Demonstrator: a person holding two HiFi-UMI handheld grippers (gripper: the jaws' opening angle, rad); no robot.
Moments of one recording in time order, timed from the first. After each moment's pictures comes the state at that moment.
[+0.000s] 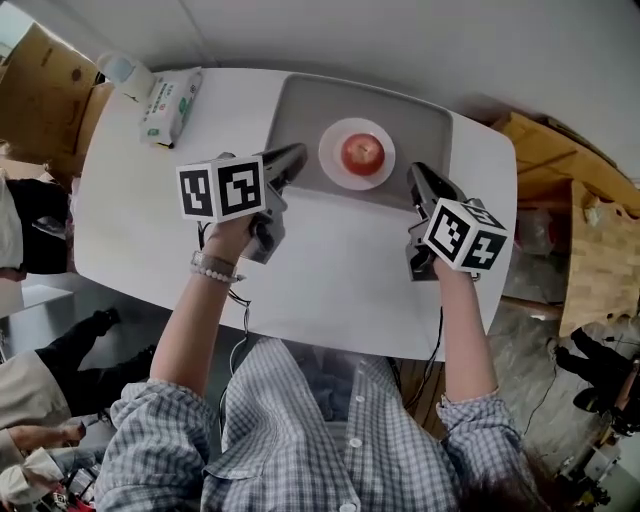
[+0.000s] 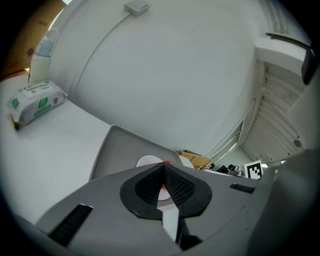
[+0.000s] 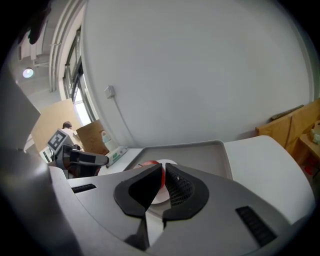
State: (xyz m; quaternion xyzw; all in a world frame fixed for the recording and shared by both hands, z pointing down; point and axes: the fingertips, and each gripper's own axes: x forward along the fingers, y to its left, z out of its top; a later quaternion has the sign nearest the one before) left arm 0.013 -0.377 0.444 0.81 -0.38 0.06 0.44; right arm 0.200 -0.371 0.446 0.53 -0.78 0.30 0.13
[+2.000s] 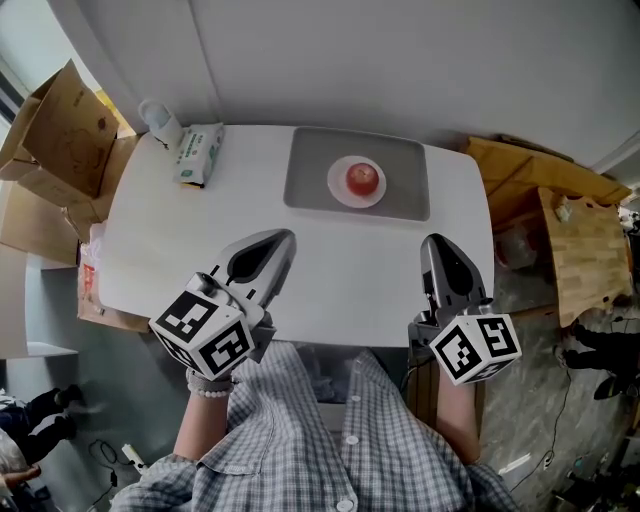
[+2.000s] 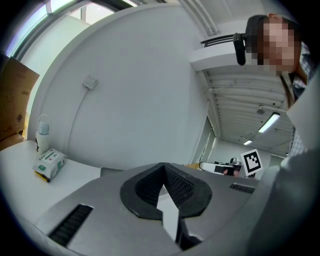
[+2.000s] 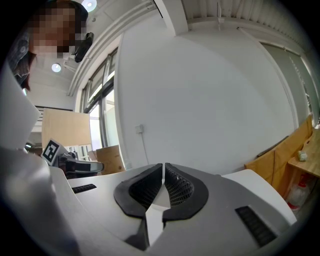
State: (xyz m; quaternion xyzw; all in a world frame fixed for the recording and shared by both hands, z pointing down) left arm -0.042 -0.193 0.273 0.91 -0.36 -0.02 0.21; right arm 0.157 -0.186 0.268 0.58 -0.80 0.13 -0.01
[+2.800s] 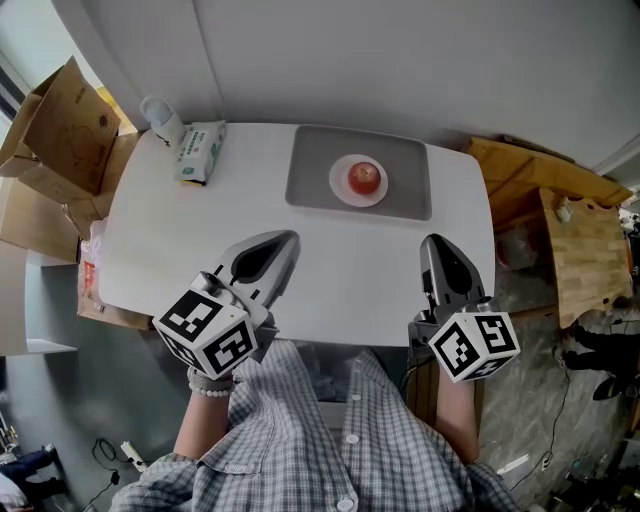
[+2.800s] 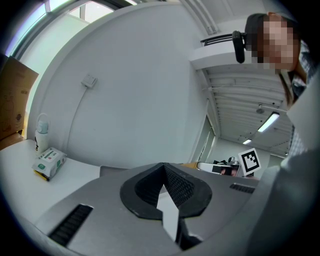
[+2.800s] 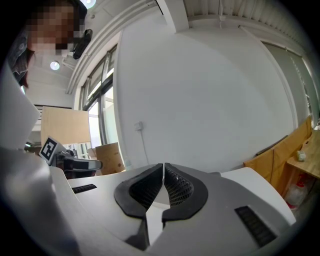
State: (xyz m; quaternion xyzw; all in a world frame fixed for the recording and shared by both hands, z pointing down) left arm -0.042 -0.192 0.278 0.91 -0.36 -0.01 0.21; right arm 0.153 -0.190 0.276 0.58 -0.80 0.14 0.01
